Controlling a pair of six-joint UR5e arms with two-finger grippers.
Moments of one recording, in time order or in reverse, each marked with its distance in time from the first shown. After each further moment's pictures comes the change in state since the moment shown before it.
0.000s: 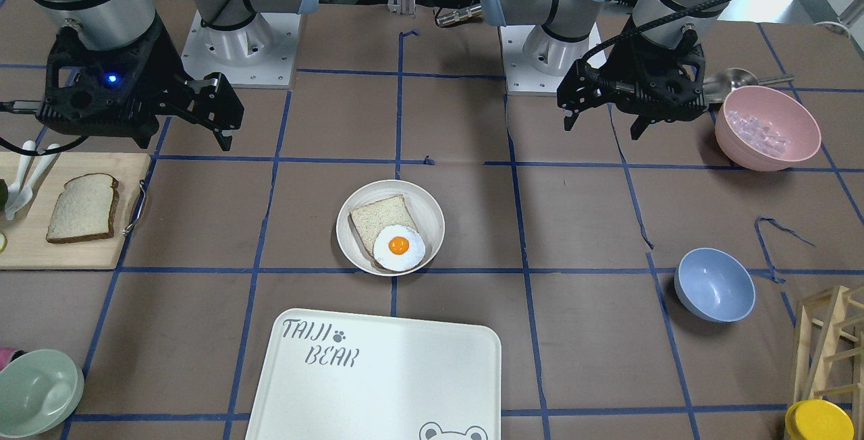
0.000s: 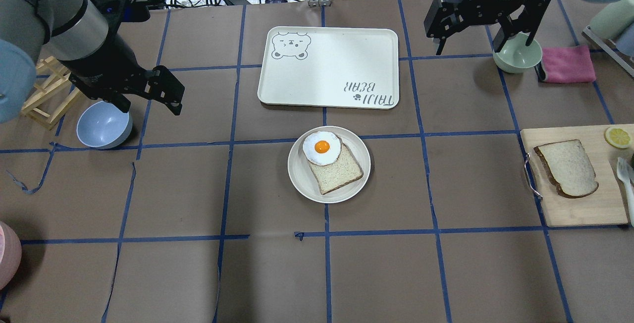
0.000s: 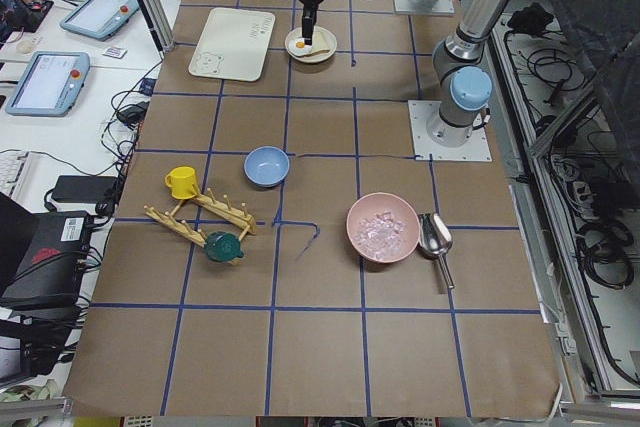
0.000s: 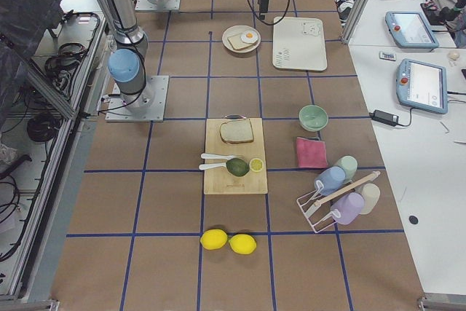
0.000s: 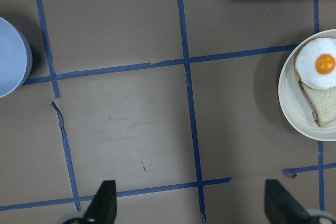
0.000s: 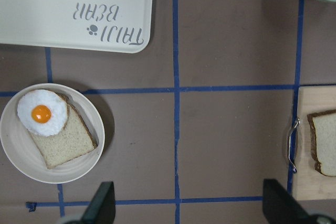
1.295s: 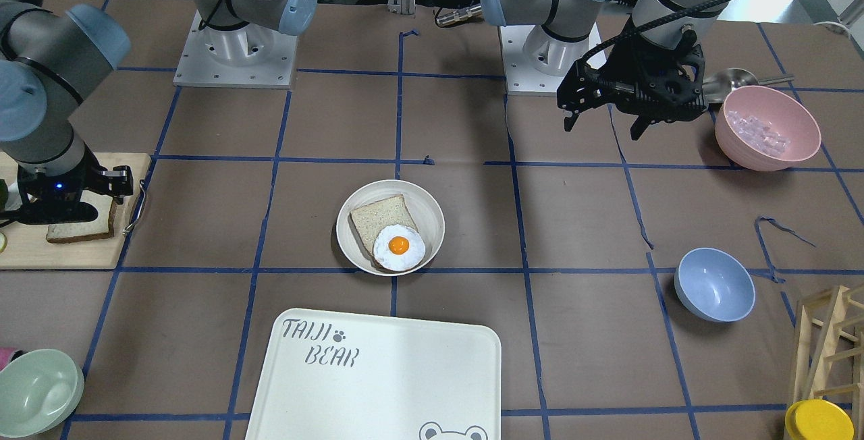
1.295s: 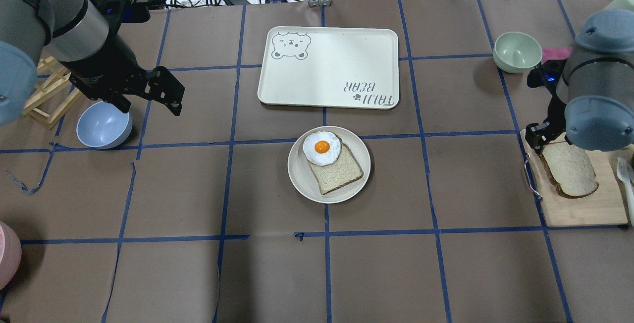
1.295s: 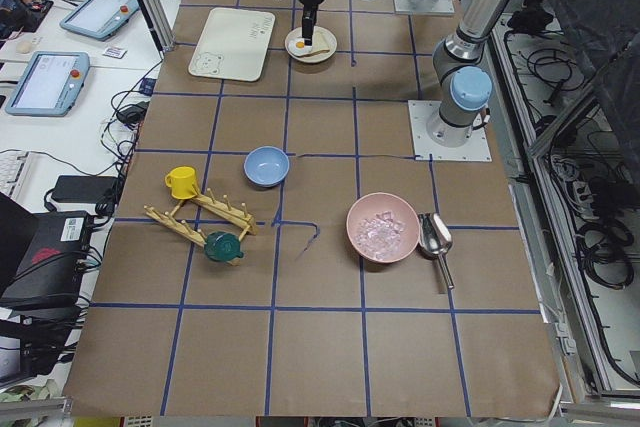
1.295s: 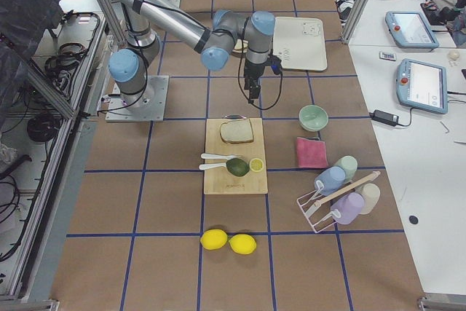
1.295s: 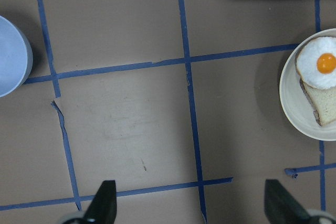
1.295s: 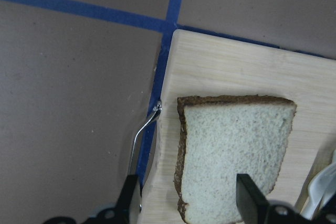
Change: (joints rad) left arm 0.000 0.001 -0.005 0.009 0.001 -0.001; right arm -0.393 0.071 0.629 -0.683 -0.258 -0.605
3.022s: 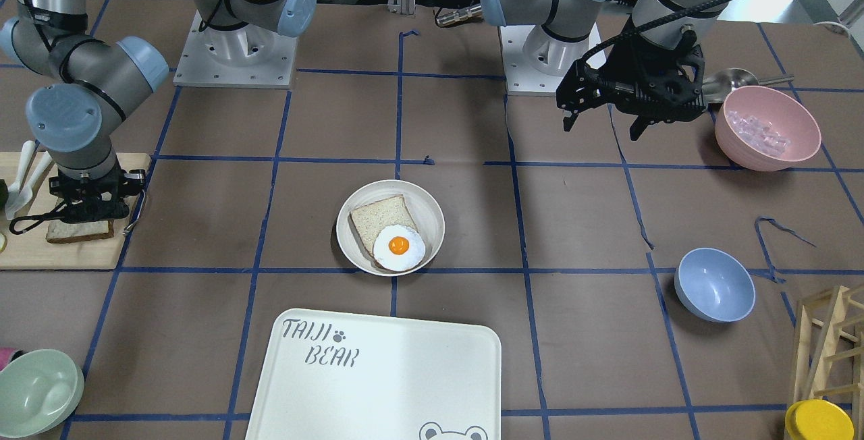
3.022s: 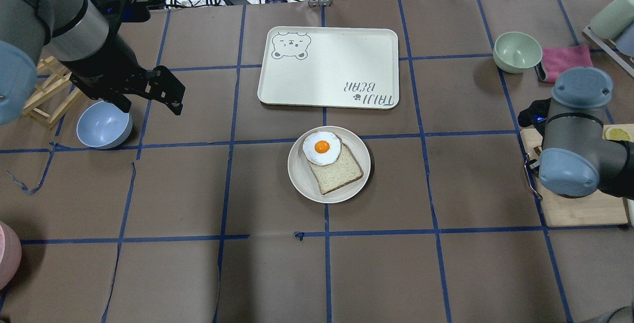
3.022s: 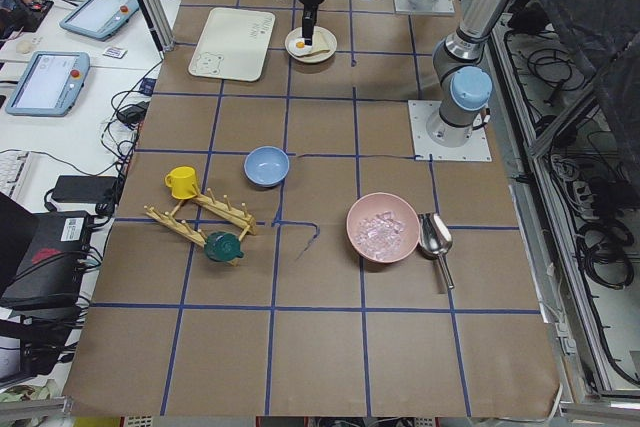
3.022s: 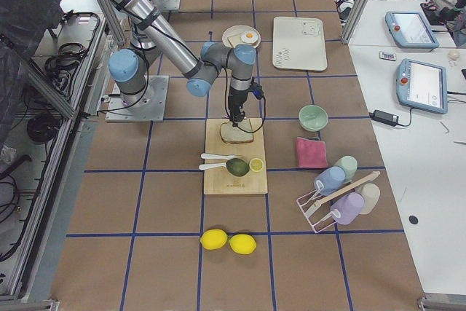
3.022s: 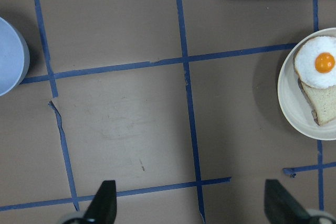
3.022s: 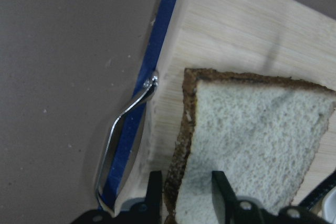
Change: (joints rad) left arm 0.000 0.001 0.002 0.000 -0.005 0.002; right arm -0.020 0.061 0.155 -0.281 -0.099 -0.129
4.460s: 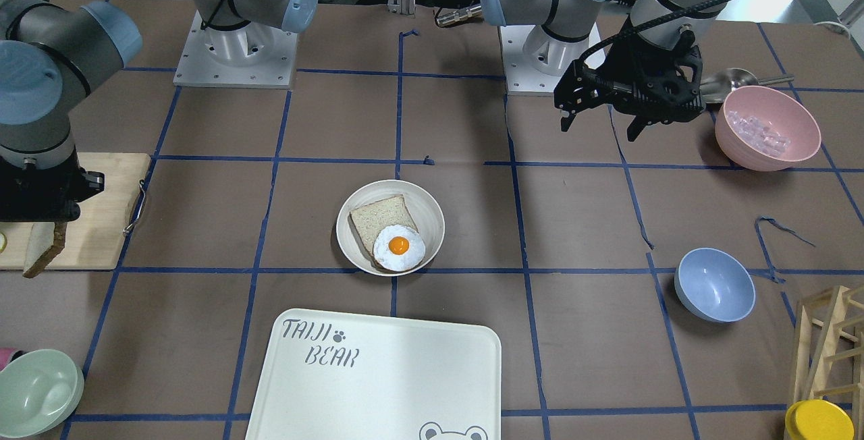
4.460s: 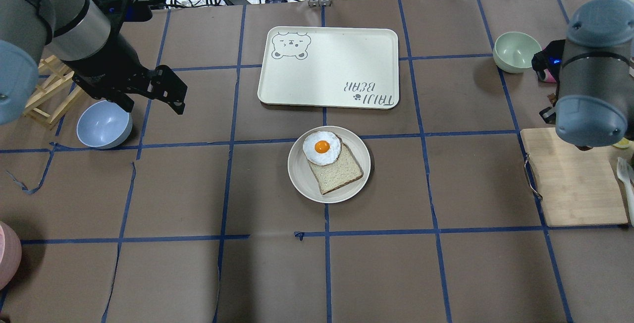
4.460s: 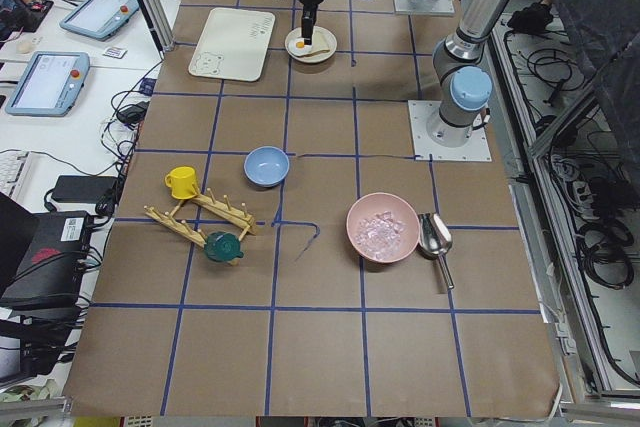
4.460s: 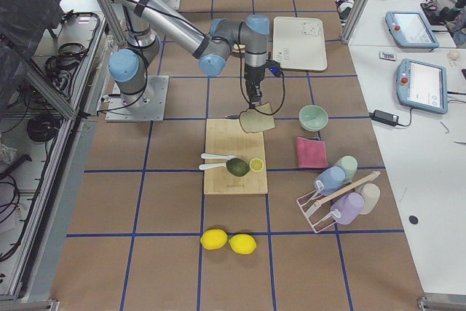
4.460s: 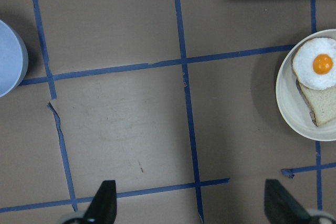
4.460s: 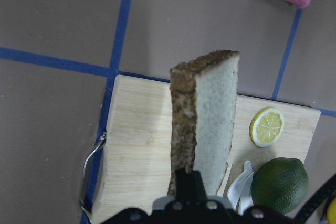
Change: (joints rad) left arm -0.003 -0.001 0.000 0.001 -0.010 0.000; right arm 0.121 -0.087 -0.270 0.266 -0.025 0.185
